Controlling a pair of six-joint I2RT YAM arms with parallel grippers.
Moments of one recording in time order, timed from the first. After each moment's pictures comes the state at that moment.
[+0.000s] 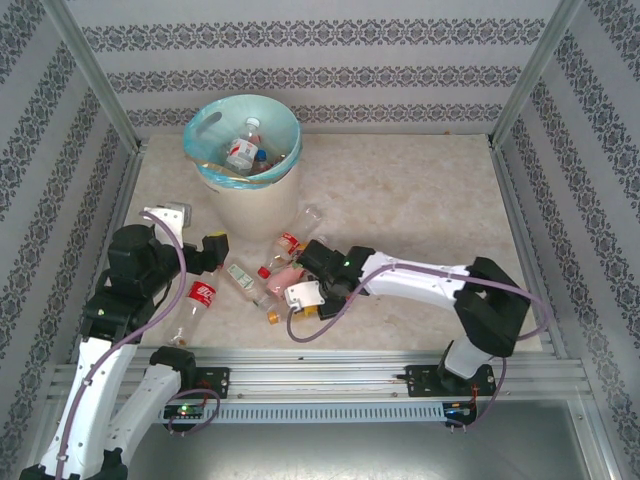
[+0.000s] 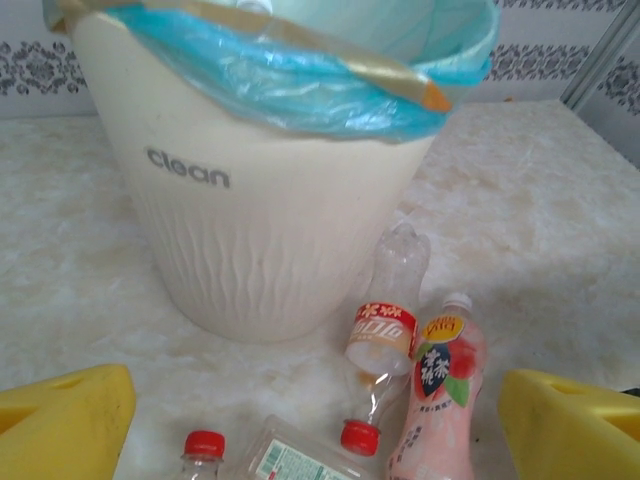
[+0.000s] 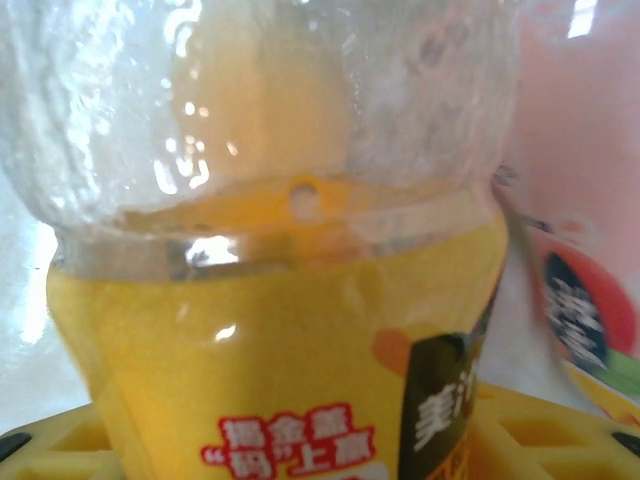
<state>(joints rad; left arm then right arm) -0.15 0.63 0.90 -0.67 0.17 -0.10 0.99 1.60 1.07 -0.70 -0.06 -0.84</state>
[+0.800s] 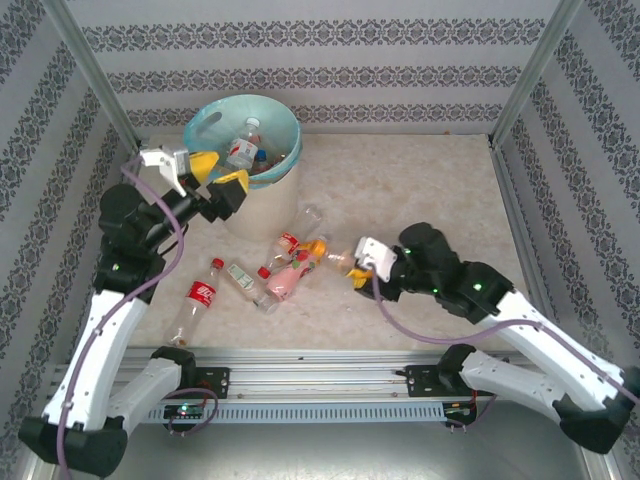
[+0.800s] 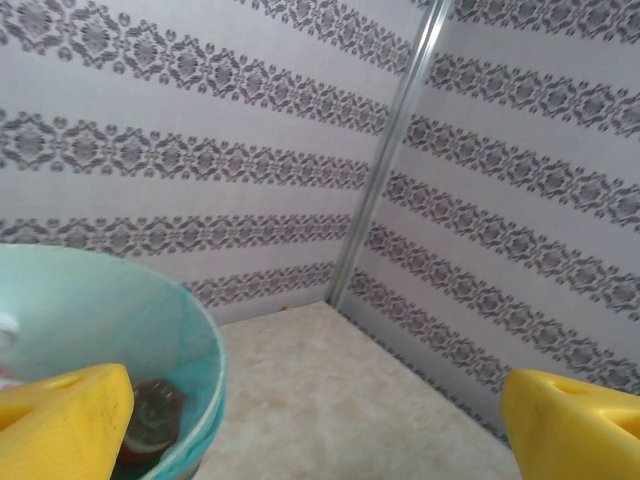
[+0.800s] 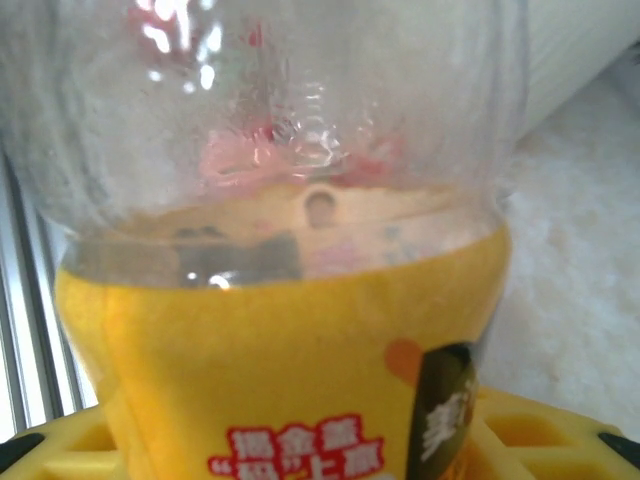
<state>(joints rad) -0.16 0.91 1.03 0.01 0.56 -0.37 0.74 0.84 0.93 -0.73 -0.20 -0.37</state>
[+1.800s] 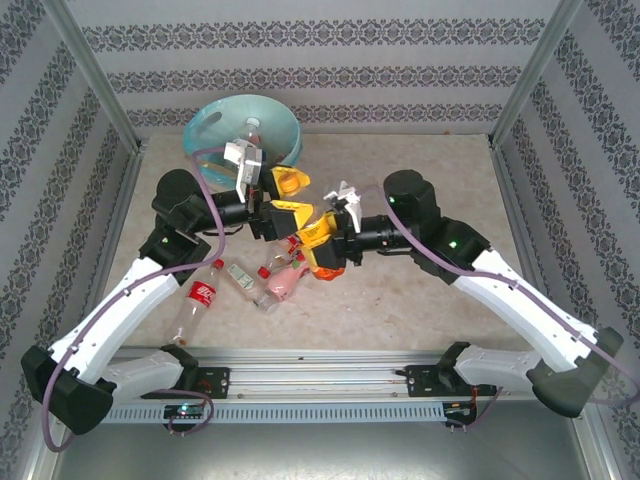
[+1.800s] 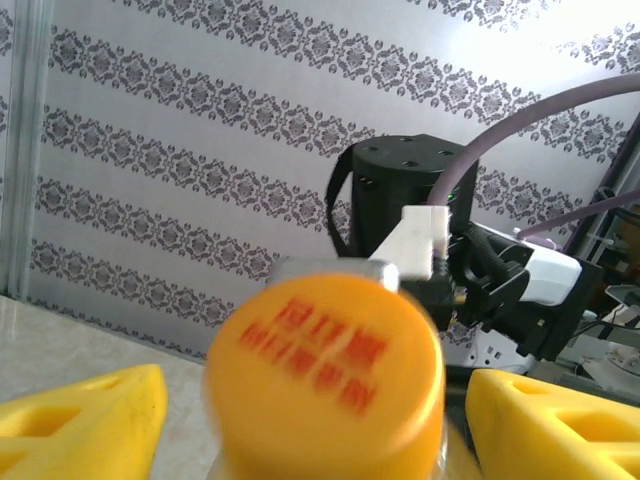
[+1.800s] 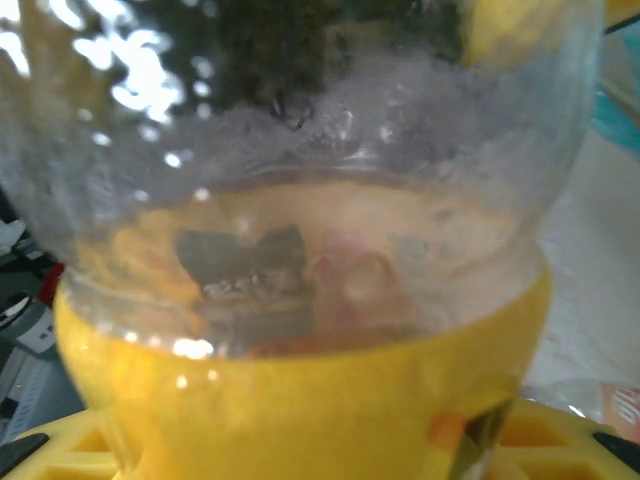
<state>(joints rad) -0.50 1.10 1.10 0.25 0.87 -0.47 0.76 1.17 1.27 -0.45 -0.73 0.13</state>
